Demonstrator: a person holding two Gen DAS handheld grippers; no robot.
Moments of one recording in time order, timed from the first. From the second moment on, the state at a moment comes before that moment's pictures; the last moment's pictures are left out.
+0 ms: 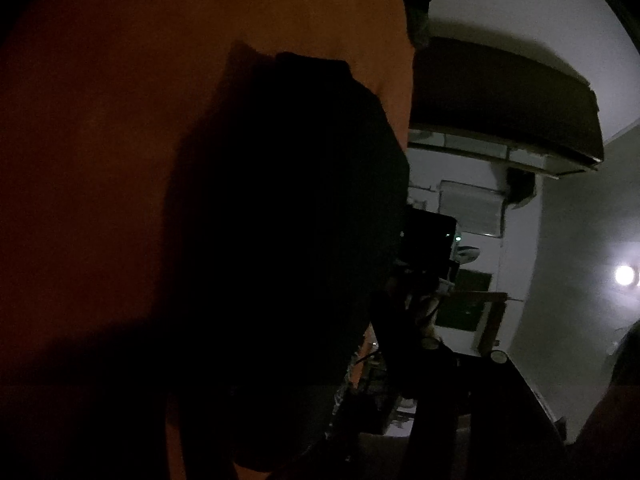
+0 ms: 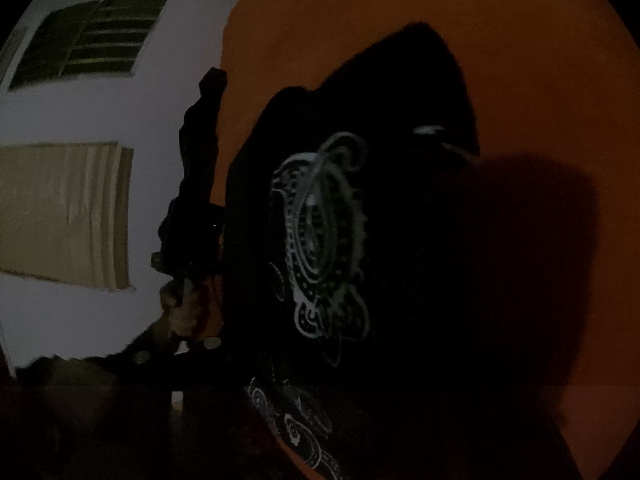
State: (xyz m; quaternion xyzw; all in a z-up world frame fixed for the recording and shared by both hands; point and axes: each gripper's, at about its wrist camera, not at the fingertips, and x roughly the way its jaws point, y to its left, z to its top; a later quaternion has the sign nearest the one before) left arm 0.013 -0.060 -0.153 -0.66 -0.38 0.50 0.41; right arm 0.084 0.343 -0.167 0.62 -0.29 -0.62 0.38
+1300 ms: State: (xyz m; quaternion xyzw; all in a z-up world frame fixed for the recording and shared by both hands) left arm 0.019 -0.029 -0.156 -0.64 -0.43 0.48 0.42; right arm 0.084 0.343 -0.178 0.63 -0.32 -0.59 0.39
